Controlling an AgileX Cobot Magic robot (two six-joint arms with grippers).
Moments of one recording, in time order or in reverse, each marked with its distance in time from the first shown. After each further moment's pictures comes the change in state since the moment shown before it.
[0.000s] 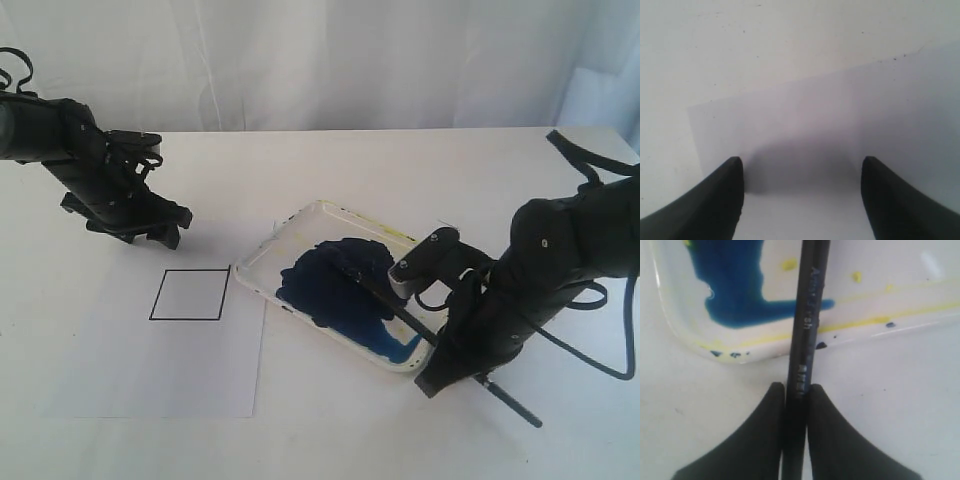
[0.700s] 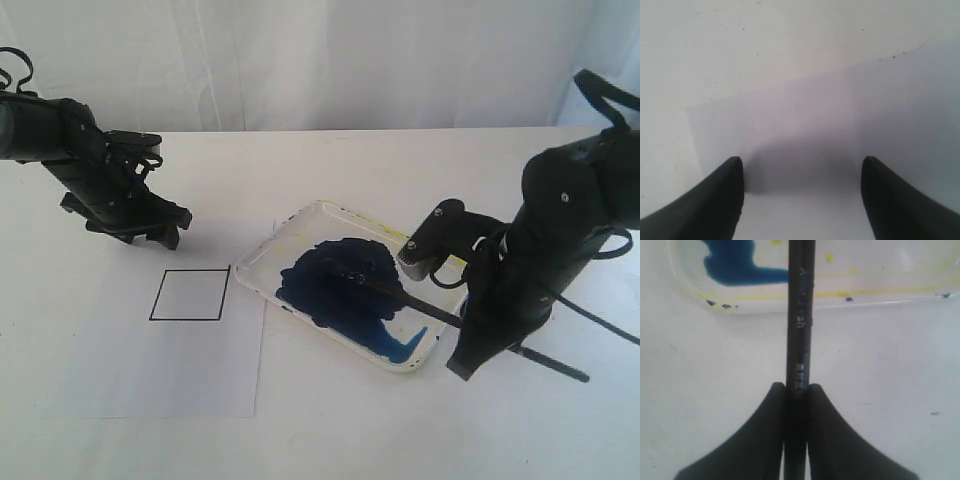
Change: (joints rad) left arm 0.000 0.000 0.000 0.004 0.006 0.000; right arm 0.000 -0.094 -0.103 -0.169 0.249 -0.010
